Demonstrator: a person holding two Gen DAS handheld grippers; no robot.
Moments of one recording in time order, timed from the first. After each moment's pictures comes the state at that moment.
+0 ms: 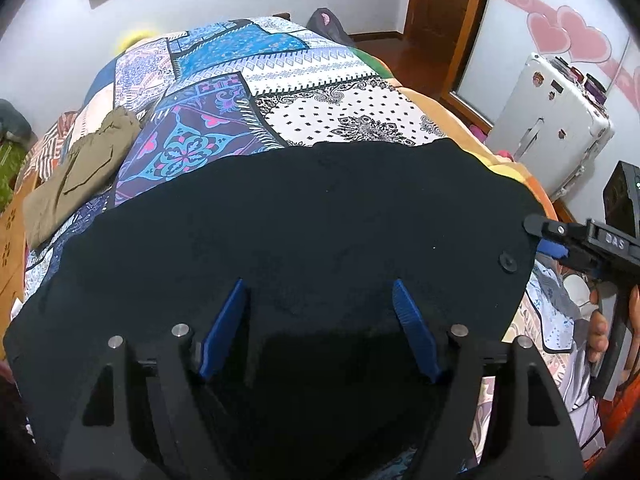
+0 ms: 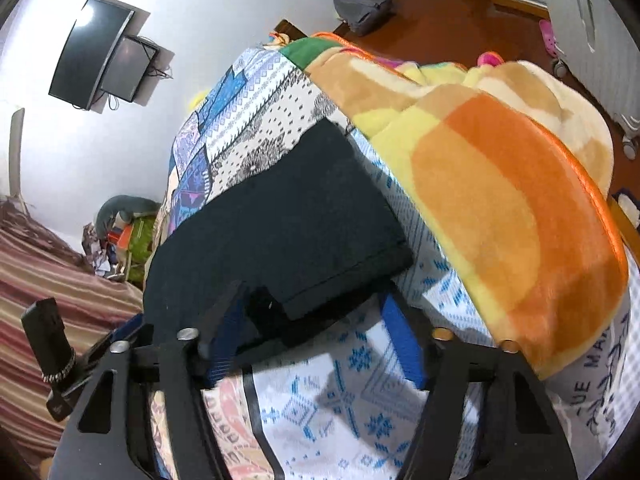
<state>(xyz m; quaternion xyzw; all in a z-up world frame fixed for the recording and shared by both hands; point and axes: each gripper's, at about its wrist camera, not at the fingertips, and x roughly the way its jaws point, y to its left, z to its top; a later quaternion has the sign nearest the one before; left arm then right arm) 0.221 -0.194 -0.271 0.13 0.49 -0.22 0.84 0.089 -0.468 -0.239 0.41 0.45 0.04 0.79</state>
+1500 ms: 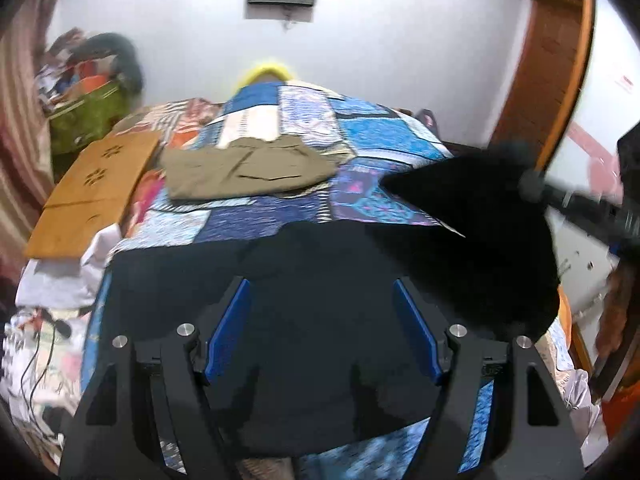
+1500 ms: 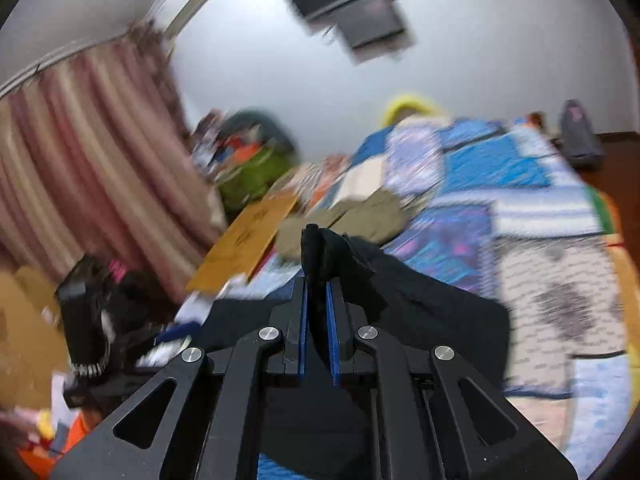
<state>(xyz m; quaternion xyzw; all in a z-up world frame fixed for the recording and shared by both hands) 0.172 0.040 -0.191 -0.04 0.38 -0.08 0.92 0.181 -0.211 -0.083 0.15 0.35 0.31 0.87</state>
